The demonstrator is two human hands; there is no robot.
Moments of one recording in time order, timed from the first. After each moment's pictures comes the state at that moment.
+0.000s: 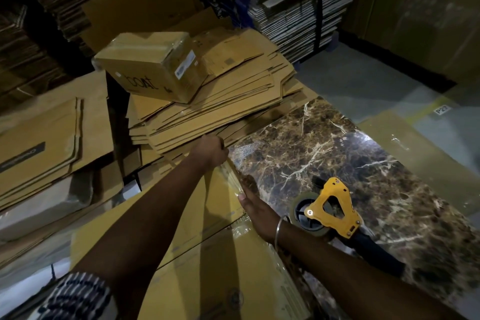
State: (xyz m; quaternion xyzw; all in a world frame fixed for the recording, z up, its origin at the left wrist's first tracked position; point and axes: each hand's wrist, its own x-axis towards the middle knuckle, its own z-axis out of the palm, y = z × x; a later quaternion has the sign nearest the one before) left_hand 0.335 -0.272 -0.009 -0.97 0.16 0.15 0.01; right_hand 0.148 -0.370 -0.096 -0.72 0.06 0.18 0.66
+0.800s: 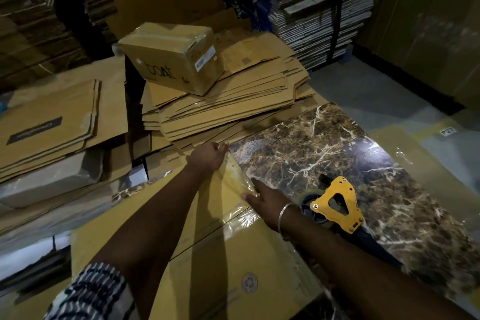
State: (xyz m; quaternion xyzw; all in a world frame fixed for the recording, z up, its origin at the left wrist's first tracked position) left_hand 0.300 -0.204 -0.044 -0.99 0.05 0.10 -0.12; right_hand 0.142 -0.375 -0.078 -0.86 0.05 0.19 0.46
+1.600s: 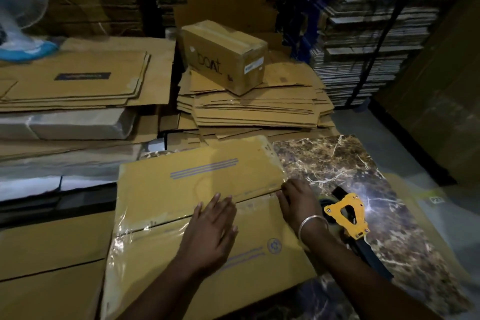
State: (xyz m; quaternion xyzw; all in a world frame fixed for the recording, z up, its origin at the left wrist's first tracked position) left_hand 0.025 -0.086 -0.063 -0.97 0.18 -0.01 -0.19; right_hand 0.085 -0.347 -0.058 -0.97 -0.05 -0.09 0.20
